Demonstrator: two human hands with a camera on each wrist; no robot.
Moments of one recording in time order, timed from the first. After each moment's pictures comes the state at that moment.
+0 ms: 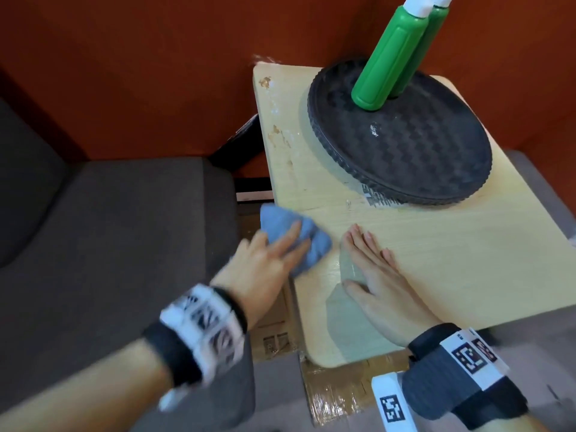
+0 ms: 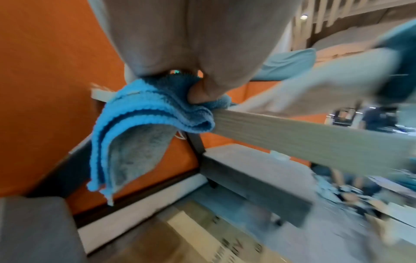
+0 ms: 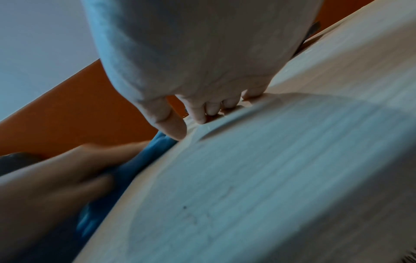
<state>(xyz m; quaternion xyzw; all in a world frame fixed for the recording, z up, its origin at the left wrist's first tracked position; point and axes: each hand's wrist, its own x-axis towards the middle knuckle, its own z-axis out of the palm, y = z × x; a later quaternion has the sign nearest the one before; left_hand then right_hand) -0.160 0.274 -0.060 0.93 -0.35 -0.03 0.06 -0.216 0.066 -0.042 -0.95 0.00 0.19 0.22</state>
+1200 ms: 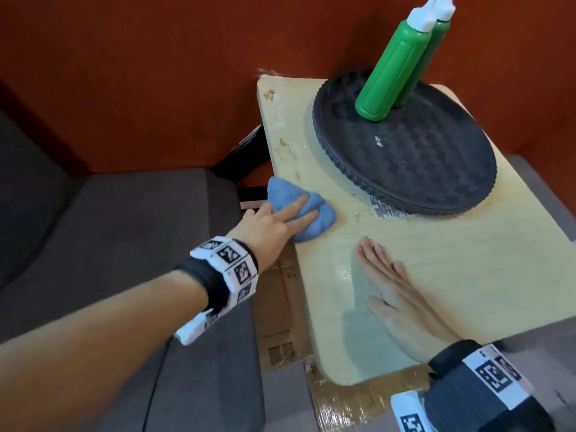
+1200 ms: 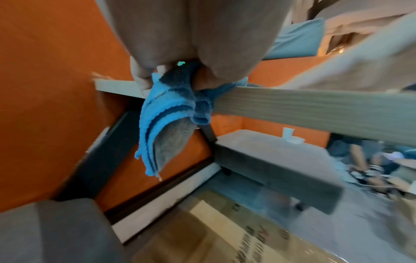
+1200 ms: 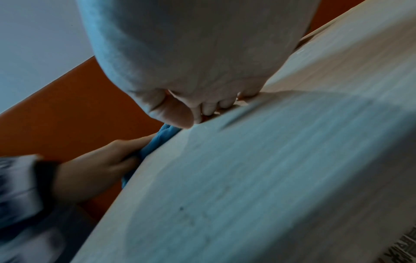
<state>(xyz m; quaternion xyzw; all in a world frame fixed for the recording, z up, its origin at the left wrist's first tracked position) -0.082 0.272 -0.053 0.93 -0.35 -0.12 0.03 -0.216 0.067 -0.036 -0.94 0.01 0.22 0.25</state>
